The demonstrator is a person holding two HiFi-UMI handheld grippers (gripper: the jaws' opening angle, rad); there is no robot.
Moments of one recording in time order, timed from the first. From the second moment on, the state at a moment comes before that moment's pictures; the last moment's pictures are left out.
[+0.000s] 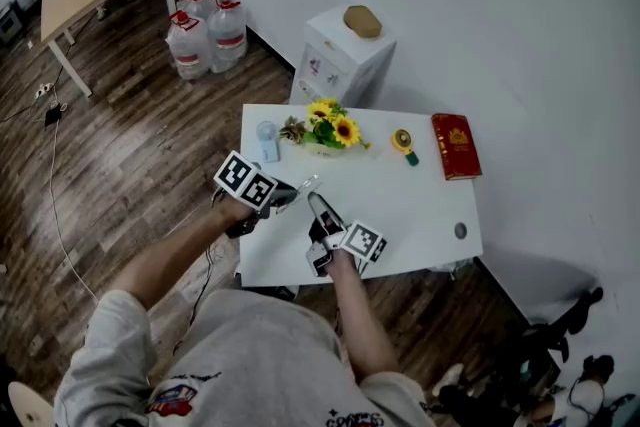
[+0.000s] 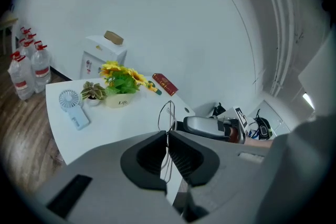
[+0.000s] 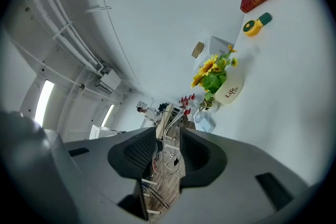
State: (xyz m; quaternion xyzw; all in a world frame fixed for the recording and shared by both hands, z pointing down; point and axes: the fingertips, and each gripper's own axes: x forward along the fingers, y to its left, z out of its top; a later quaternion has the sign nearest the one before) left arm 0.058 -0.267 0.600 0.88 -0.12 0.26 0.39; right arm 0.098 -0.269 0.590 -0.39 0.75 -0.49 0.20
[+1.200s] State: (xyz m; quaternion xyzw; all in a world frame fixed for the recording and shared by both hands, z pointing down) left arm 0.002 -0.316 0.594 0.87 -0.25 0.15 0.41; right arm 0.170 -0.265 0.531 -0.61 0.78 -0.13 -0.04
